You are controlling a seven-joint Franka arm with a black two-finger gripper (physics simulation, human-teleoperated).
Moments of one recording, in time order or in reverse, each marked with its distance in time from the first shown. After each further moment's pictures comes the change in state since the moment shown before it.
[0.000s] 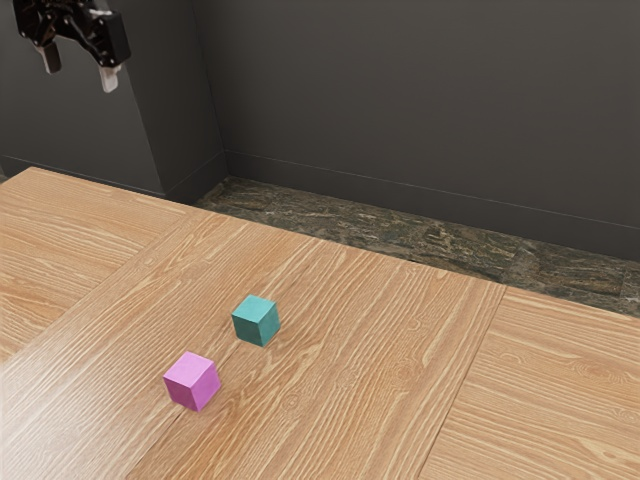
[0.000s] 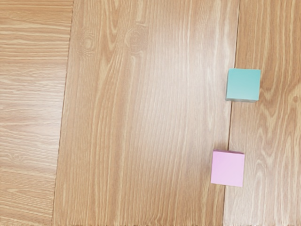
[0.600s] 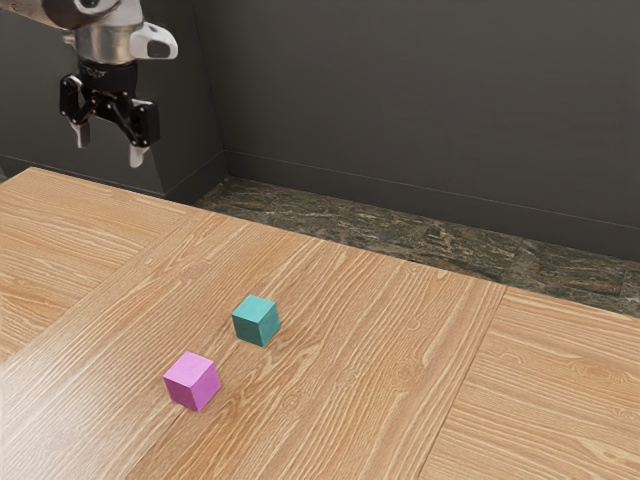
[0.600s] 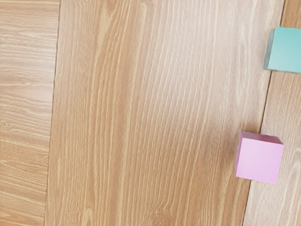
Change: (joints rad) arm 0.037 0.065 0.007 -0.215 0.023 0.100 -0.051
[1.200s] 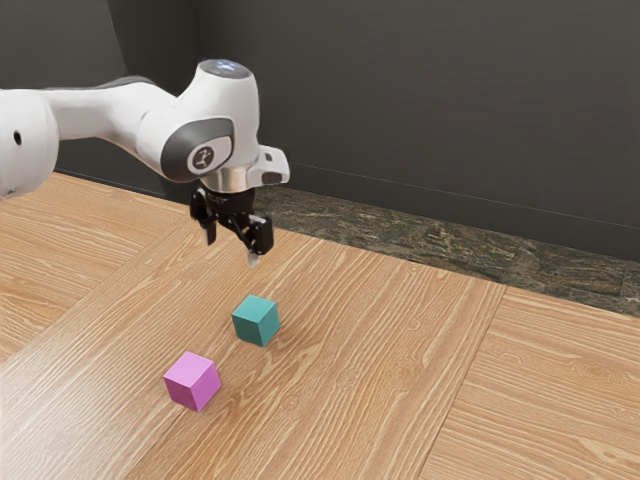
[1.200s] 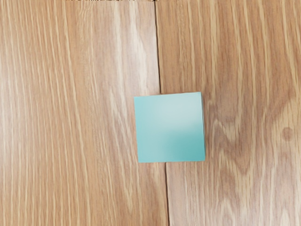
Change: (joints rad) arm -0.192 0.107 0.013 -0.419 -0.016 0.612 -0.082
